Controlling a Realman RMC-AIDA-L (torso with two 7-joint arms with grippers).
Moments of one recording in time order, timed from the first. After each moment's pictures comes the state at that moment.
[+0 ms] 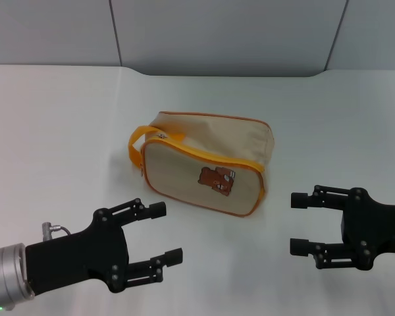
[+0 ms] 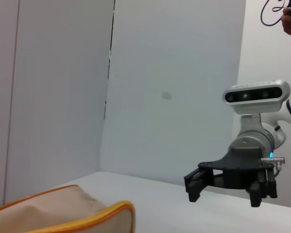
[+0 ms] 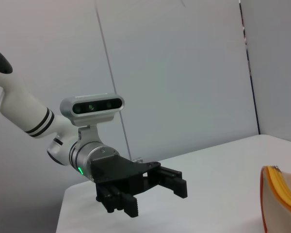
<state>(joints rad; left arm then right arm) -0.52 -2.07 -0.12 0.27 2.65 1.81 -0.72 0.49 2.01 -0.60 -0.46 -2.04 -1.81 1.06</state>
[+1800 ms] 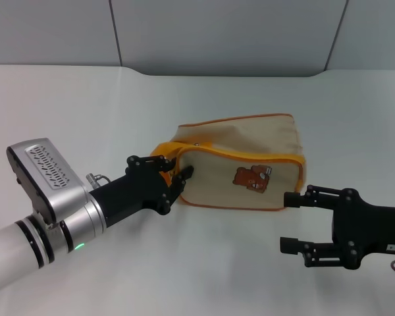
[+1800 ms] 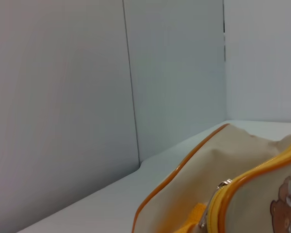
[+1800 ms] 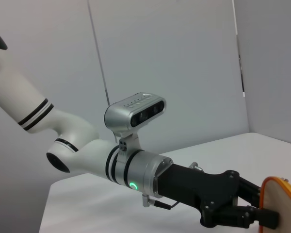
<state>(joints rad) -0.62 -2.08 -0.17 -0.05 2.41 1.15 -0.42 0.48 2.04 -0.59 -0.47 -2.04 -1.77 1.03</state>
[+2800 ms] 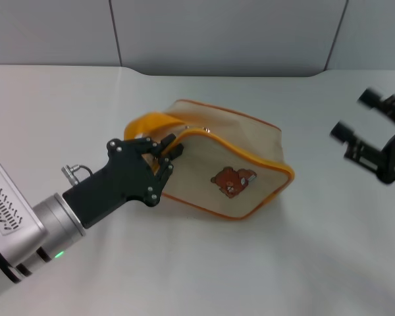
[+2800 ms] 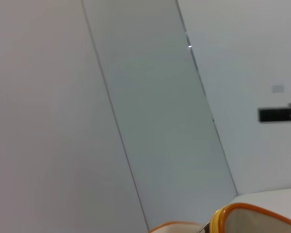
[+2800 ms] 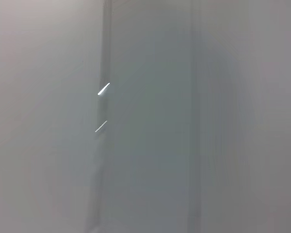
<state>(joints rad) -0.54 -2.07 -0.26 -0.05 2.41 1.46 -0.16 0.41 2.09 -0.27 -0.31 -1.74 -1.76 0.68</state>
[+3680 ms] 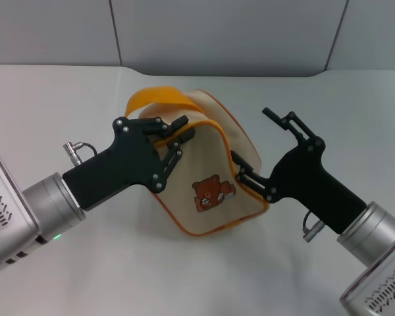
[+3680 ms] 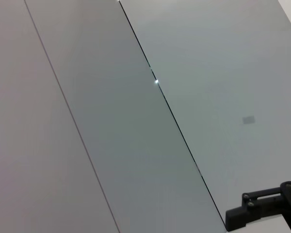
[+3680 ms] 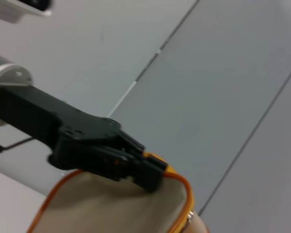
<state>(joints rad) -0.61 -2.07 -0.23 0.02 2.42 1.59 -0.13 0.54 2.09 -0.27 0.24 -1.72 -1.49 -0.46</state>
